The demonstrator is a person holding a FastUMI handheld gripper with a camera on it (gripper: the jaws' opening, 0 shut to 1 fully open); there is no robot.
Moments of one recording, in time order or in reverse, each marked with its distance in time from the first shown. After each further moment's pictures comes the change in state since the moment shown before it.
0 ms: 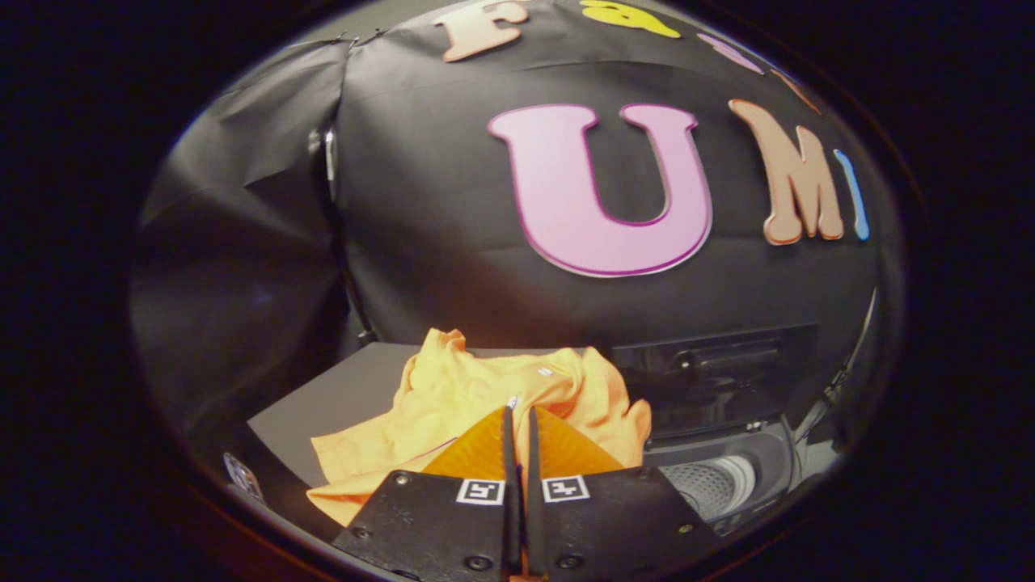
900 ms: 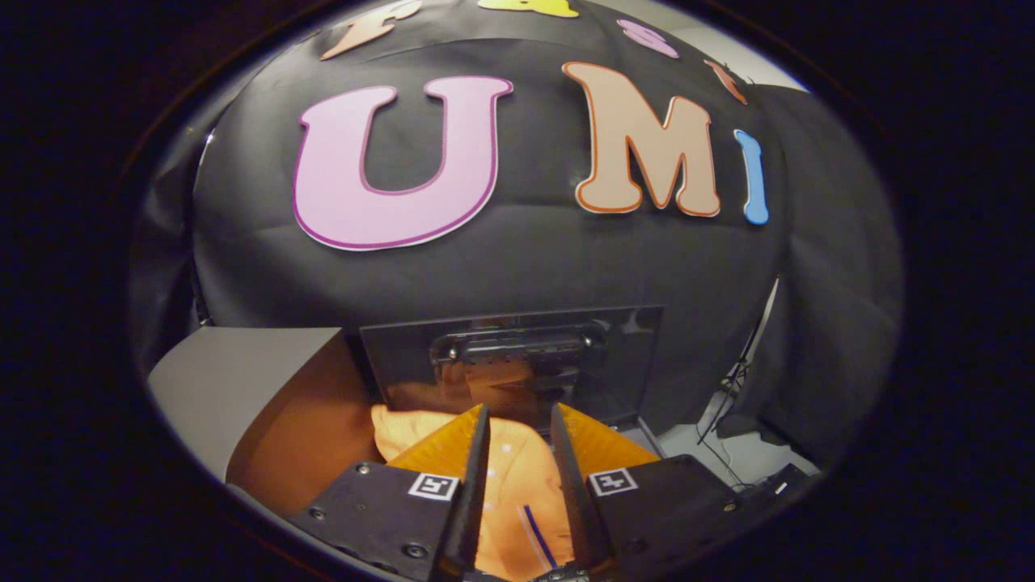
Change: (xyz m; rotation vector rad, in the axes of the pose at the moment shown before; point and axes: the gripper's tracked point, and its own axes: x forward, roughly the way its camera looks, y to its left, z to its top) arm 0.005 -0.039 -0.024 0.025 0.037 -0.338
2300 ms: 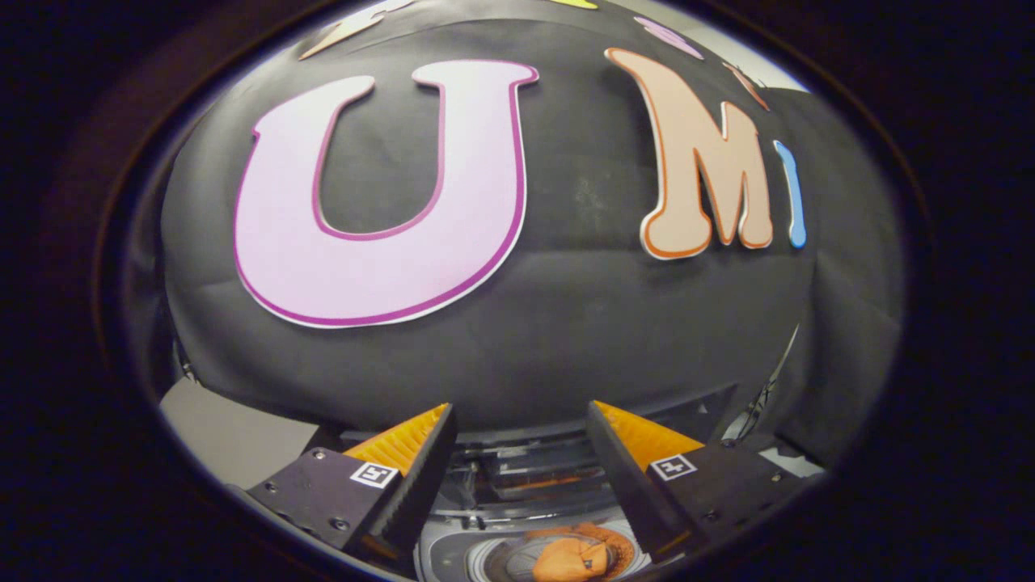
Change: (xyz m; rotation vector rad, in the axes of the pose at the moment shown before) arm 0.124 0.051 0.086 -0.017 -0.067 0.012
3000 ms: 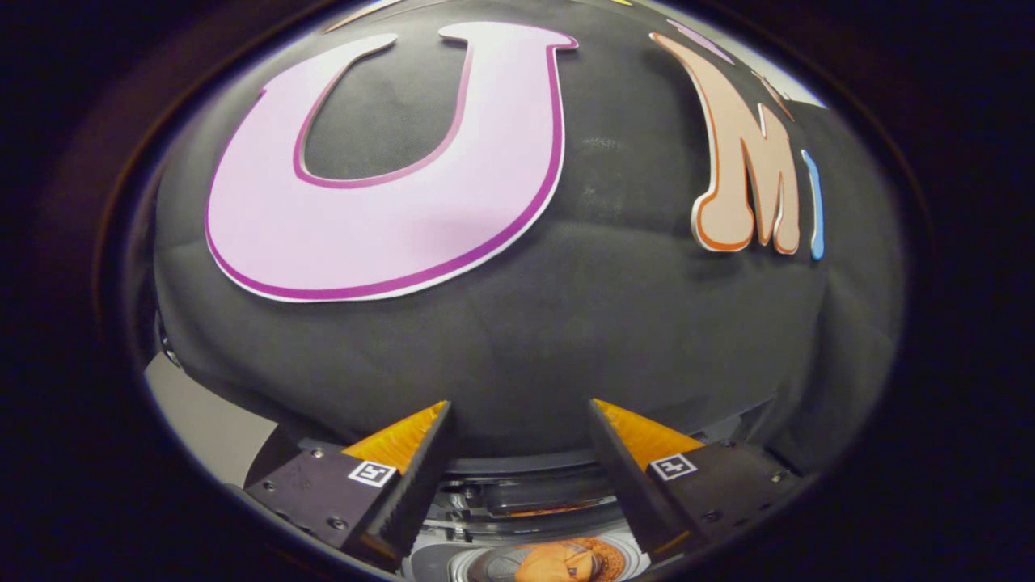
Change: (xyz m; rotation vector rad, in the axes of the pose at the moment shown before) arm 0.030 0.009 -0.015 -0.064 0.033 0.002
